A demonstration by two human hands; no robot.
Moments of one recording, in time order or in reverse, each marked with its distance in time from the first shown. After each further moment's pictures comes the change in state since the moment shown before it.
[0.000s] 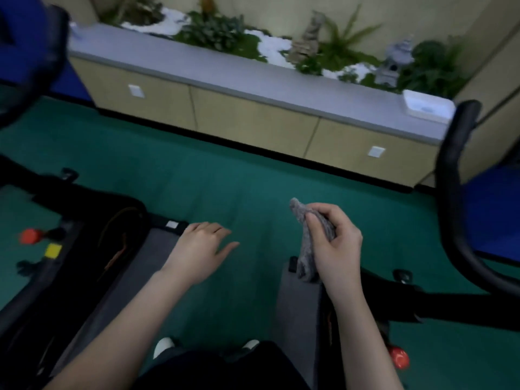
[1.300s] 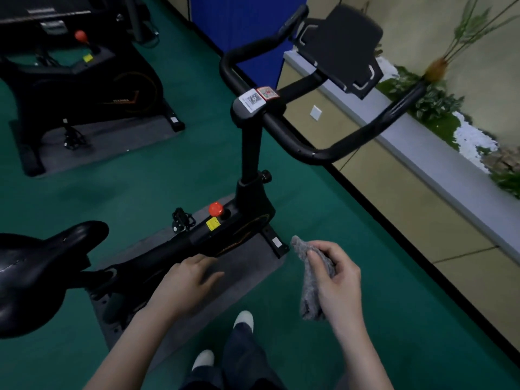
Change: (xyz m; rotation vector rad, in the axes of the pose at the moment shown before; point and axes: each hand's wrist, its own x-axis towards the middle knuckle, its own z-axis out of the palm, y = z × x) left_hand -0.237 -0.361 -0.011 -0.452 0.099 -0.742; right_hand -0.066 -0.116 0.413 0.048 -0.685 -0.040
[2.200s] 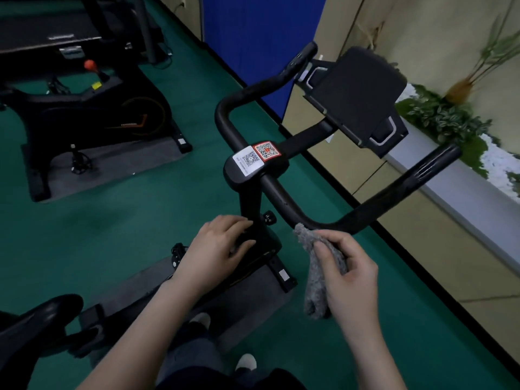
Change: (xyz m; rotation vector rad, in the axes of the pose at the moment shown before) left_hand 0.158 0.061 -0.104 -0.015 0.375 0.264; right_hand 0.154 -0.047 0.019 0.061 -0.025 -0.152
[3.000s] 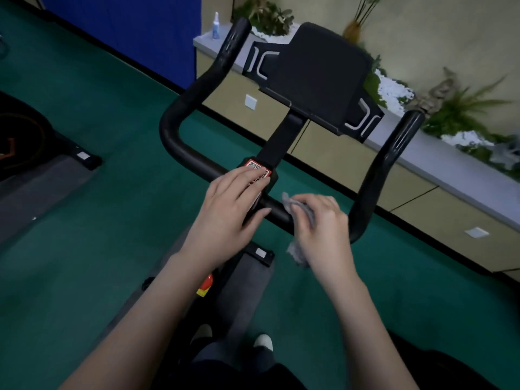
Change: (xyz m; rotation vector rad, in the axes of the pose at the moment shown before) left_hand 0.133 -0.049 -0.035 -0.142 0.052 0.554; right_hand 0.084 -0.013 0.098 -0.755 0.281 0.052
